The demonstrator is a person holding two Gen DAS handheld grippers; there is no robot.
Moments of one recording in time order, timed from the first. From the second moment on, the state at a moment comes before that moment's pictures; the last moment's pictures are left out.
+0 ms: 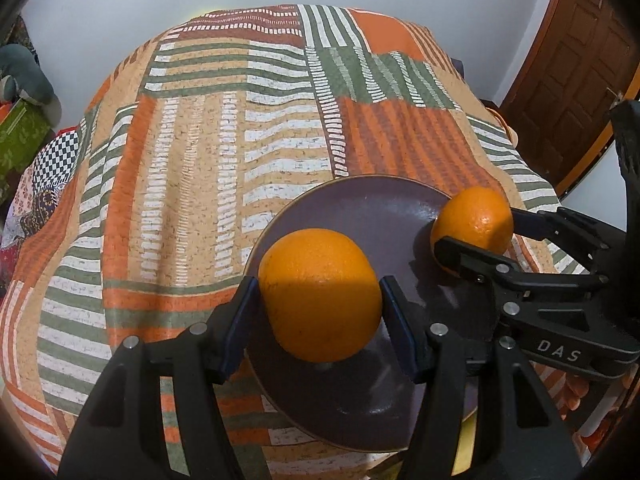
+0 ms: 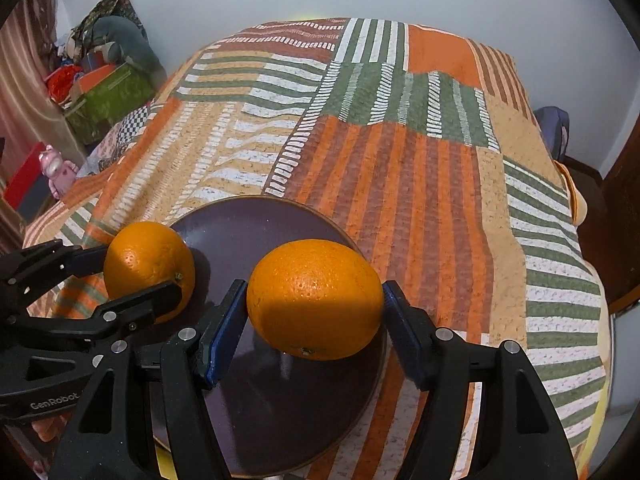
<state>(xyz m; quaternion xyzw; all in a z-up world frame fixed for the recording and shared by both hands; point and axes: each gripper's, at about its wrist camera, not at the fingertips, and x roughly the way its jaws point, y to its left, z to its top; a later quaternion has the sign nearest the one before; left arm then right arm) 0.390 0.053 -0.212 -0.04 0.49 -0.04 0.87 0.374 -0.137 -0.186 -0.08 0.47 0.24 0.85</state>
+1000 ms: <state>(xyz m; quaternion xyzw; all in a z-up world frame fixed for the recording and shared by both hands) 0.211 0.036 -0.152 0.00 0.45 -0.05 0.89 0.222 -0.197 -0.107 -0.08 0.39 0.24 0.88</state>
